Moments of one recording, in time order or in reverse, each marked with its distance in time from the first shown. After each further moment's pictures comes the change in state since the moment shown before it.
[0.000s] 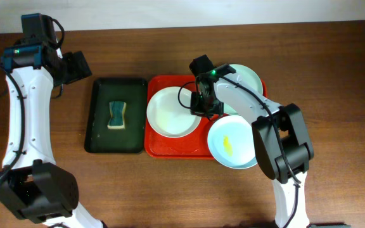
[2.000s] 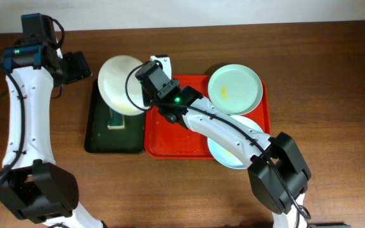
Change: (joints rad) left arm 0.000 0.000 0.000 0.000 0.003 0.000; right arm 0.317 -0.164 0.000 0.498 0.421 -0.036
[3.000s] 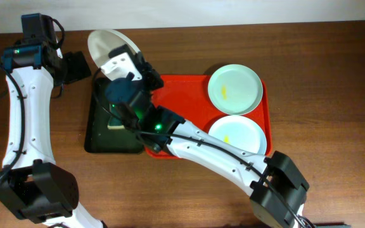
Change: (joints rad) left arm 0.000 0.000 0.000 0.000 0.000 0.000; right arm 0.204 -0.058 0.000 0.551 0.658 -0.815
